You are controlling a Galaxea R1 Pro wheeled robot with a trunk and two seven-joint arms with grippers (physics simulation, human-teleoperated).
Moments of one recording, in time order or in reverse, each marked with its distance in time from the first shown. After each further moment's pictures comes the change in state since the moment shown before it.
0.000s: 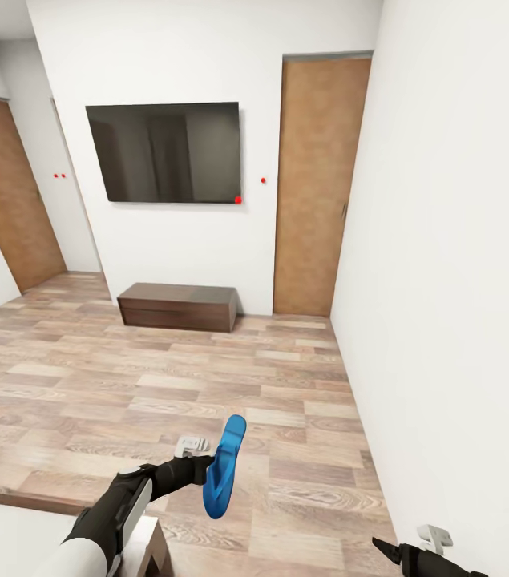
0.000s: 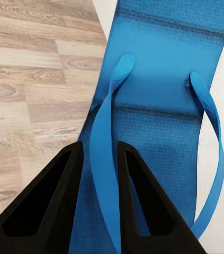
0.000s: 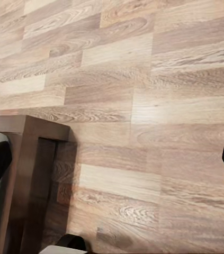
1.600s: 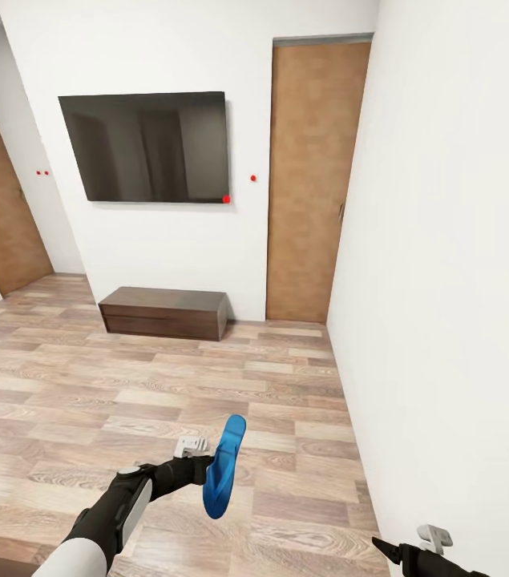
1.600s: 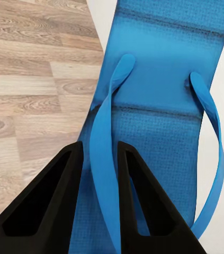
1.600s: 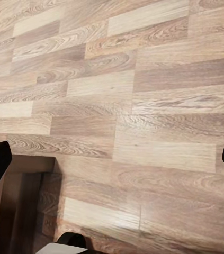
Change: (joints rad) left arm 0.000 0.001 0.001 0.000 0.001 0.000 0.000; right arm 0.000 0.000 0.000 0.000 0.000 0.000 0.002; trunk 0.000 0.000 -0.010
